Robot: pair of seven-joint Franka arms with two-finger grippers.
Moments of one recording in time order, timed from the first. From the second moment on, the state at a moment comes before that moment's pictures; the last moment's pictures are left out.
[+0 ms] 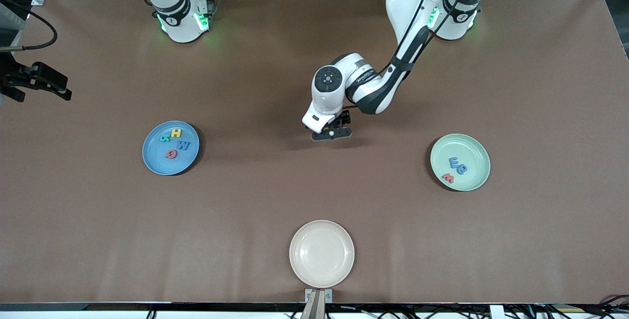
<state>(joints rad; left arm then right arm) -0.71 0.71 -0.17 -1.74 0.12 2.42 -1.04 0.09 0.02 -0.11 -1.50 -0.02 1.52 -0.06</state>
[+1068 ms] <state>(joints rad) -0.71 0.70 -0.16 -1.75 0.12 2.44 -1.04 0.09 0.02 -0.11 -1.50 -0.02 1.52 -0.06</state>
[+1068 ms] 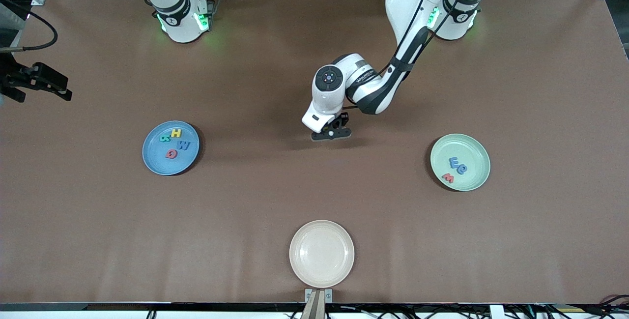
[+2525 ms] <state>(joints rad) -0.03 0.50 -0.14 -1.75 0.13 2.11 -0.84 0.09 0.02 -0.11 -1.50 -0.02 1.52 -0.06</state>
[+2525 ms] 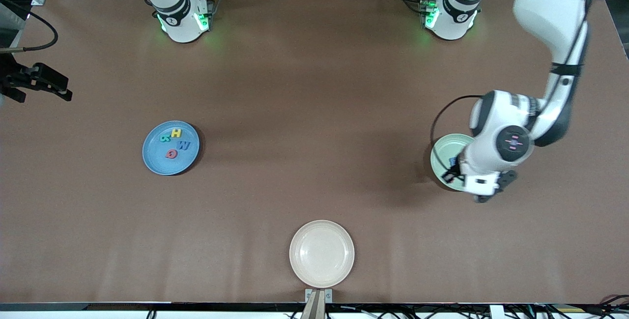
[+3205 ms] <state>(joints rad) 0.02 0.49 -0.15 -1.76 0.13 2.04 -0.79 0.09 0.02 -0.11 -1.50 -0.02 1.52 -0.06</state>
